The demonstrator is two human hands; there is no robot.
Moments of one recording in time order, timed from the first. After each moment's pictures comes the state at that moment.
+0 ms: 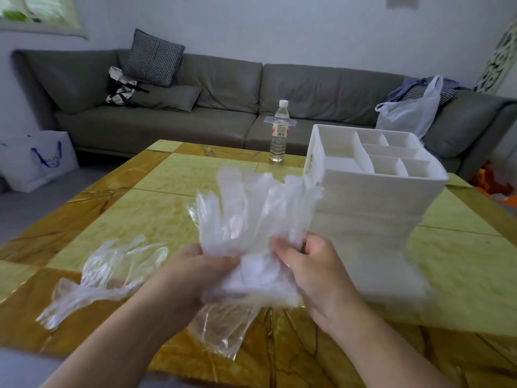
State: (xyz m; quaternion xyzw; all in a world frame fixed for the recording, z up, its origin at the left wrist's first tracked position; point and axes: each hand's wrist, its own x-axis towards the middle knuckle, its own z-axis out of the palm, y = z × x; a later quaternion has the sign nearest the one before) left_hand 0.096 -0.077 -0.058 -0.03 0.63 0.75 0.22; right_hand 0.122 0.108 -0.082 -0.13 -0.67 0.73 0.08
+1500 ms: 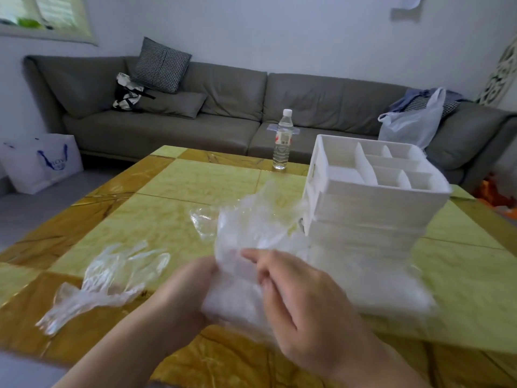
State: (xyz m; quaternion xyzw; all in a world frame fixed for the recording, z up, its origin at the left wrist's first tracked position) left_hand 0.089 -0.079 -0.072 -0.04 0.62 0.74 0.26; right_hand 0.164 0.103 -0.059 0.24 -0.91 0.27 0.22
